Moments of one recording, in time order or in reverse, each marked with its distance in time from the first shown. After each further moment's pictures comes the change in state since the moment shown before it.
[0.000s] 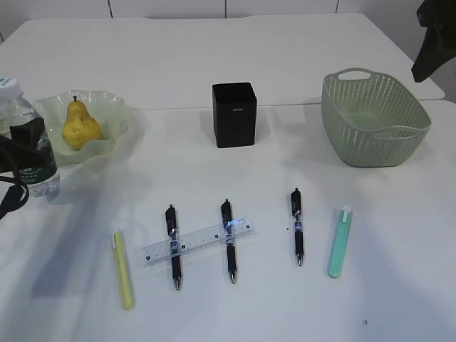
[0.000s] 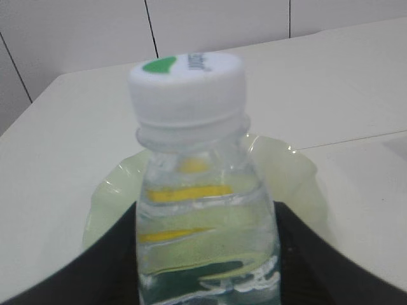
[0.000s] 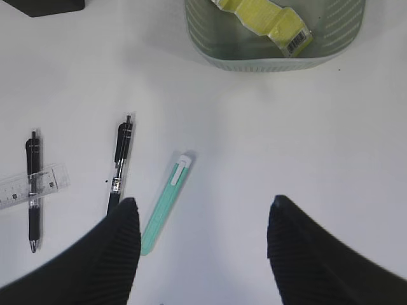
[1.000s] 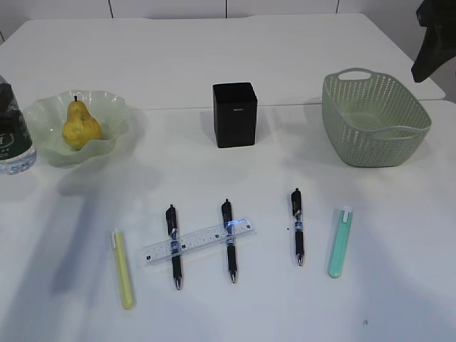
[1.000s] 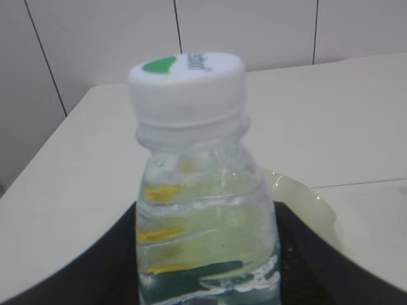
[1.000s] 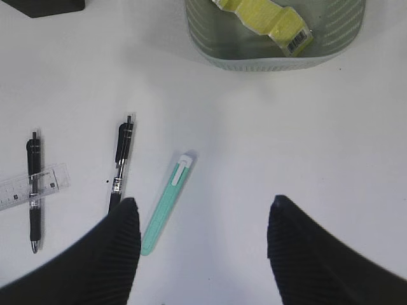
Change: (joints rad) left arm 0.000 -0.260 -0.032 -0.099 0.275 0.040; right arm 0.000 0.002 0.000 0.000 0.000 0.006
